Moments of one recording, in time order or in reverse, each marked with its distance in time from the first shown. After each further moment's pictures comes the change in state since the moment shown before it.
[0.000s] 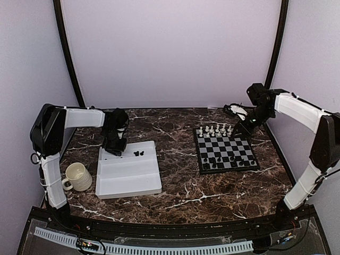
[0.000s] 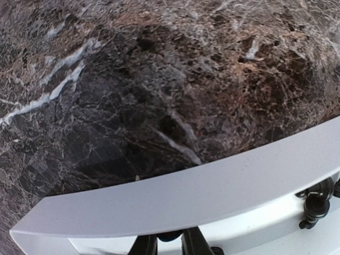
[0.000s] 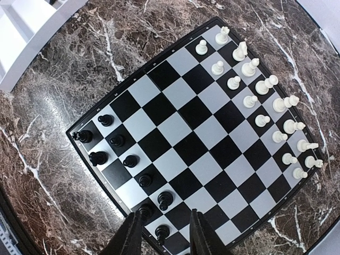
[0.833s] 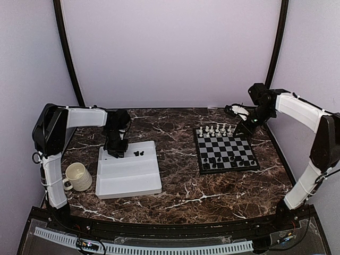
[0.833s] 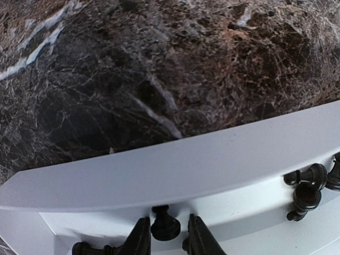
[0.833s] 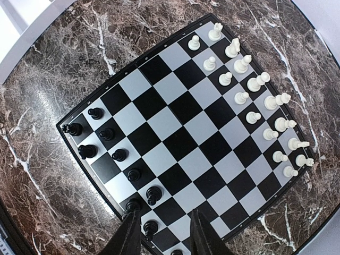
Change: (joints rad) left arm -0.021 0.008 0.016 -0.061 0.054 -0.094; right arm -0.016 -0.001 0.000 0.001 0.024 -0.050
